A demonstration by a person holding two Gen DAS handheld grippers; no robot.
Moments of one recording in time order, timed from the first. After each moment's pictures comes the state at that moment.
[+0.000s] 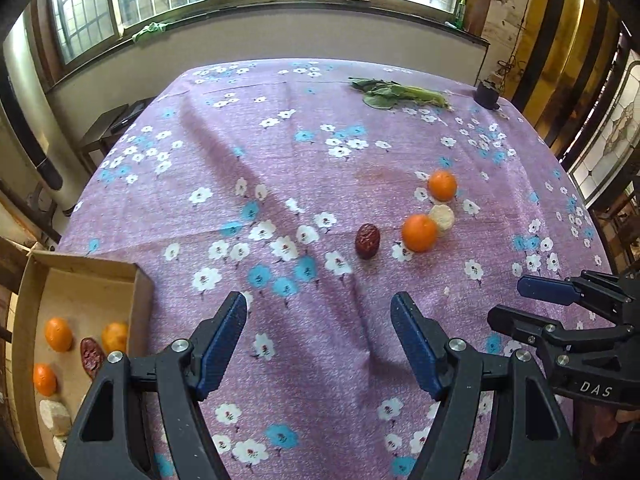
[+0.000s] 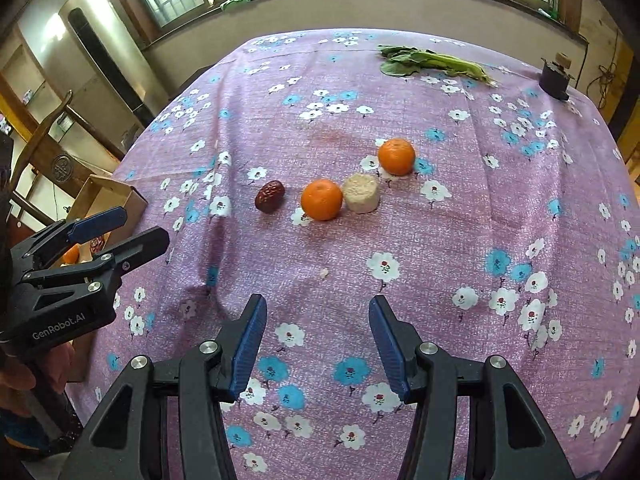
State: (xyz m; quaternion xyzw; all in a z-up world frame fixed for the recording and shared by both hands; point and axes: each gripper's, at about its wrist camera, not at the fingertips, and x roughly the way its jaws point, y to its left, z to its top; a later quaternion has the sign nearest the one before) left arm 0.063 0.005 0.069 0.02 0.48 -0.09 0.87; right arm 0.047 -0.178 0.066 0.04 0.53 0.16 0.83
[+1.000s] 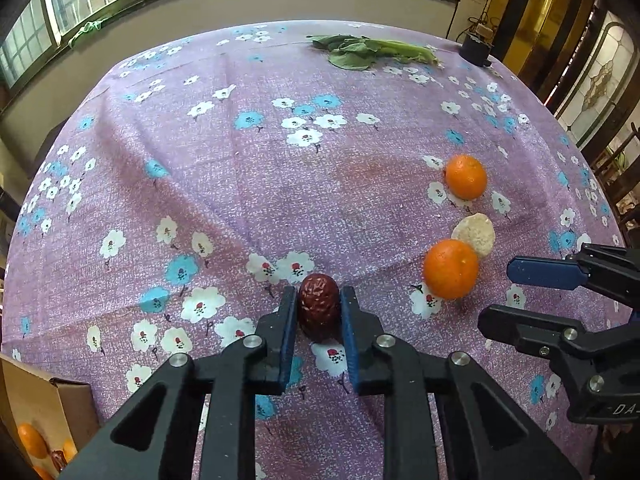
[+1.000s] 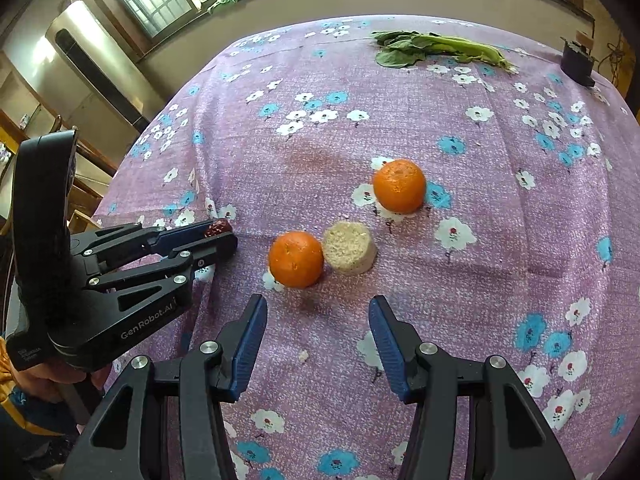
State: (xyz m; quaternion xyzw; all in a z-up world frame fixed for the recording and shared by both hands) left arm 0.143 -0.016 0.011 0.06 0.52 -0.15 0.84; right arm 0.116 -0.167 0.034 0.07 0.54 0.18 0.82
